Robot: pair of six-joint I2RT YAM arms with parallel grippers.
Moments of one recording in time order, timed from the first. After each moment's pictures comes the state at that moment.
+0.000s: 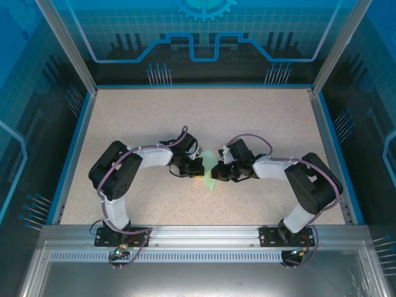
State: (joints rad) left arm -0.57 1.86 1.01 -0.34 0.51 -0.66; right arm 0.56 1.63 0.70 -0.06 -0.56 0.71
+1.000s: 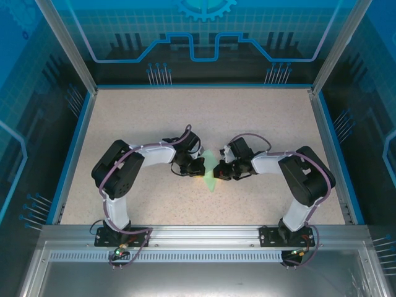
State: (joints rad) left arm -0.59 1.89 1.08 -0.44 0.46 -0.61; right arm 0.51 1.73 0.75 -0.09 -0.58 0.63
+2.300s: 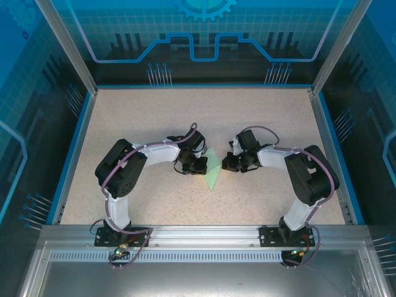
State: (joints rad) left arm -0.62 1.92 1.15 -0.50 0.37 -0.56; right arm 0.40 1.71 0.81 -0.21 -0.47 0.55
